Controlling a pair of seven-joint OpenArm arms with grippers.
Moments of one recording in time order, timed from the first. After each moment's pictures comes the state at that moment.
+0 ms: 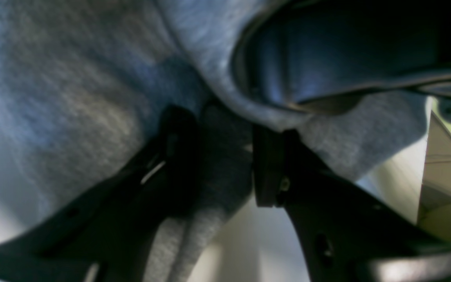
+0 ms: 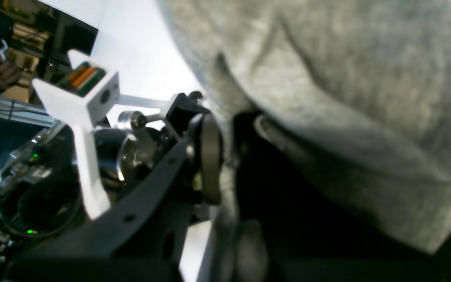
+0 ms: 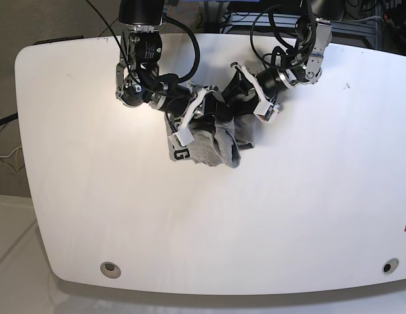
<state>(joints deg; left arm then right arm) 9.6 -11.1 10.4 73.2 -19.7 -43.0 6.5 -4.4 -8.8 7.8 85.3 42.4 40.0 -63.3</state>
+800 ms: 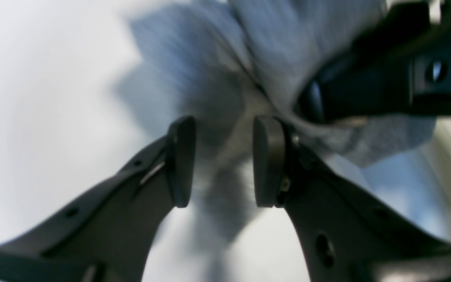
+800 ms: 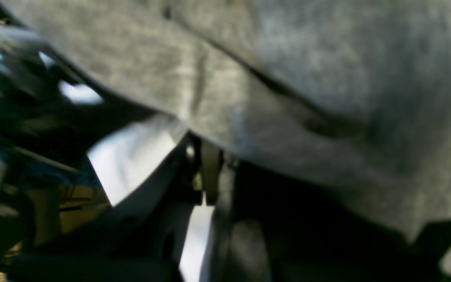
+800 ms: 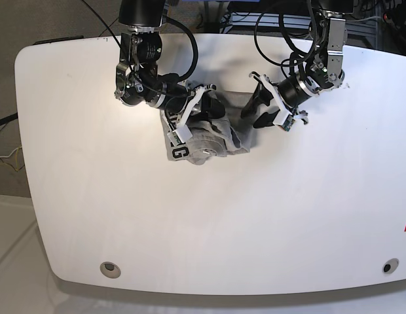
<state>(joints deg) 12.9 -11.1 -1.7 89.7 -17.3 -41.9 20.6 -4.3 -9.0 9.5 84.1 34.2 40.0 -61.9</state>
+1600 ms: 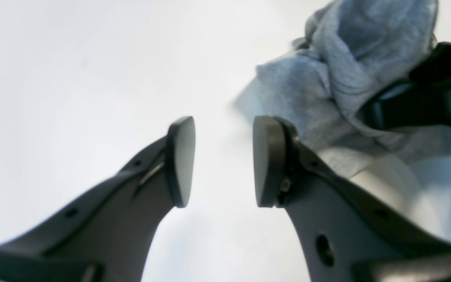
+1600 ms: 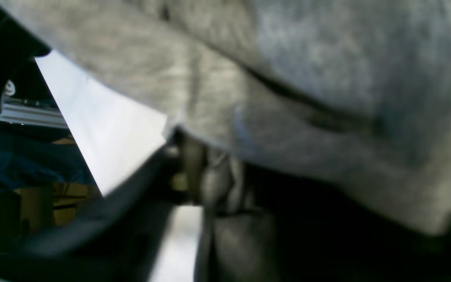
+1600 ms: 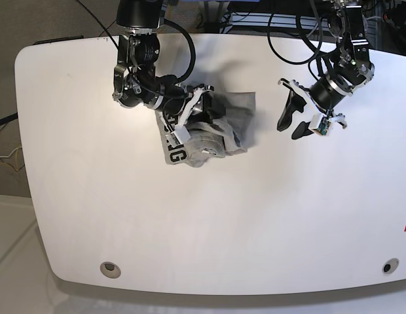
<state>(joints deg) 16.8 -11.0 -14.3 101.3 -17.1 -41.9 26.1 -3.8 -8.2 9.5 84.2 34.5 40.0 -62.1</state>
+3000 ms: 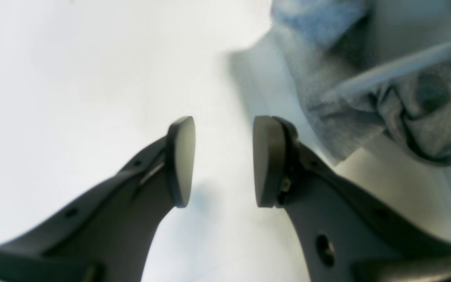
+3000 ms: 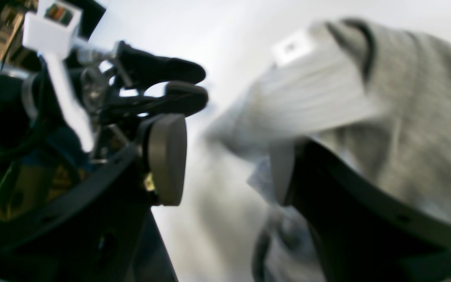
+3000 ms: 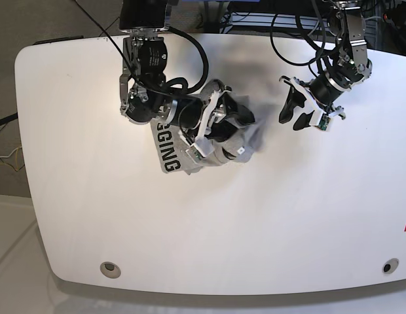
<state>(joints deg) 16.6 -10.4 -14.5 95.5 -16.8 -41.9 26.1 -2.0 -8.7 0.3 96.6 43.4 39.3 -68.9</state>
